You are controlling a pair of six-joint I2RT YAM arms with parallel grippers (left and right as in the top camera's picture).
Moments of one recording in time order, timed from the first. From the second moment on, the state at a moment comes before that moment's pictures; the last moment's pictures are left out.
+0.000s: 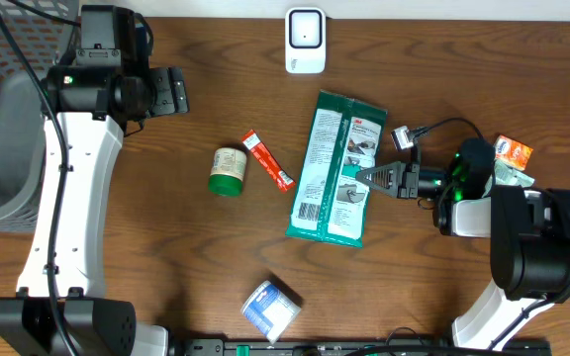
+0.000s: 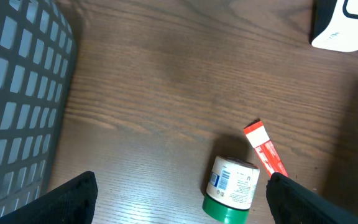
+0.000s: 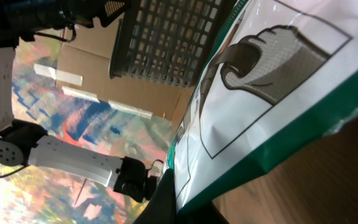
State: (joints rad) left arm -0.02 1.63 1.69 -1.08 -0.01 -0.16; right arm -0.06 1.92 0.59 1.11 -1.54 1.00
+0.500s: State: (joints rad) left arm -0.02 1.63 1.69 -1.08 -0.01 -0.16; right arm -0.02 1.92 0.59 1.12 -1.54 0.95
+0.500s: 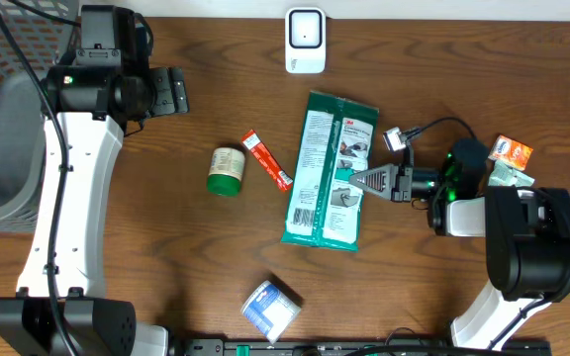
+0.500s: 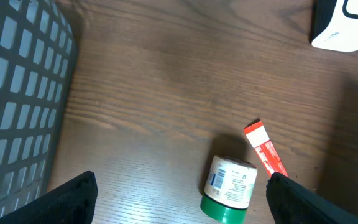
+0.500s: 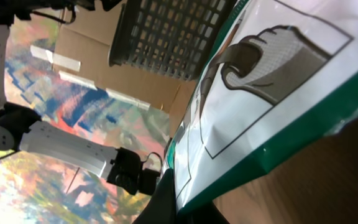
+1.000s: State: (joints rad) left arm -0.02 1.63 1.69 -1.08 -0.01 -0.16; right arm -0.03 1.92 0.65 1.26 -1.31 1.21
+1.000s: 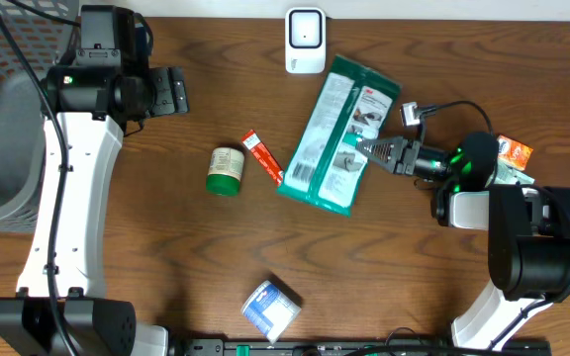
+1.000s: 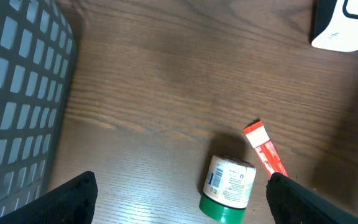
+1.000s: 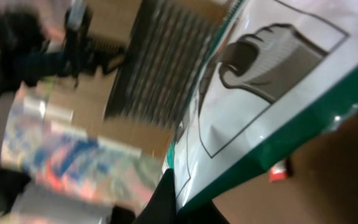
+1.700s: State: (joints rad) left arm -0.02 1.63 1.69 -1.08 -0.01 -0.16; right arm -0.08 1.88 0.97 -0.19 -0.93 0.52
